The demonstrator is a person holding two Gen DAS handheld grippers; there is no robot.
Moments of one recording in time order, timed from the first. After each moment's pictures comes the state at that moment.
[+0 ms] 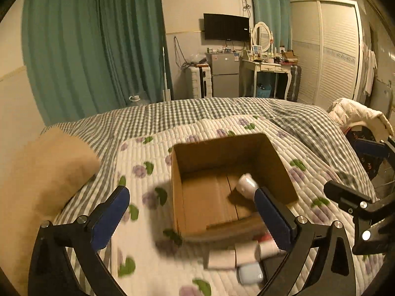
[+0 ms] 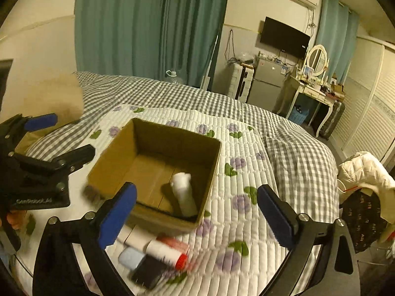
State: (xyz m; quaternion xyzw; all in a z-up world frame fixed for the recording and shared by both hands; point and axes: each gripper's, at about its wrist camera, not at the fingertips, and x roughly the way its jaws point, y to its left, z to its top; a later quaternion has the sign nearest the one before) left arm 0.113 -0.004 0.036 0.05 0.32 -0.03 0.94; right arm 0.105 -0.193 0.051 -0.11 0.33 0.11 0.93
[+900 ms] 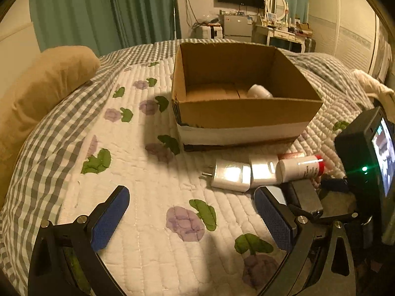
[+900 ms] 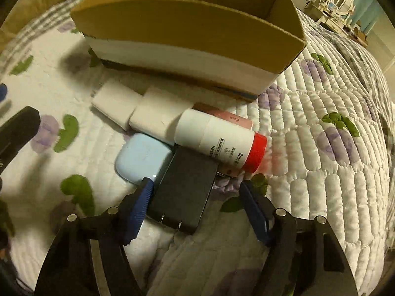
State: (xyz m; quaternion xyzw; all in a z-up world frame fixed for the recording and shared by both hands) left arm 0.063 0.003 -0.095 0.04 0.42 0.01 0.91; right arm 0.097 -0.145 -0.154 -0.14 0.56 0.09 0.81
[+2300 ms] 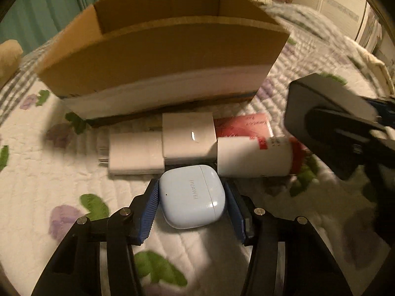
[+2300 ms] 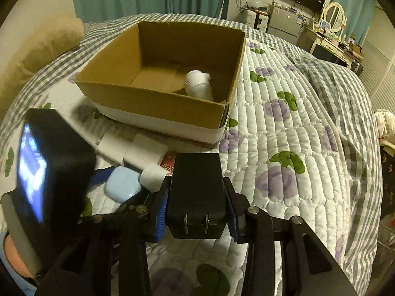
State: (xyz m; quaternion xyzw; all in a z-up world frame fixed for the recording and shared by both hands) left arm 0.090 -0.079 -0.138 0.05 0.51 -0.07 0.86; right arm 0.099 -0.204 -0.083 -0.09 0.47 0.13 0.87
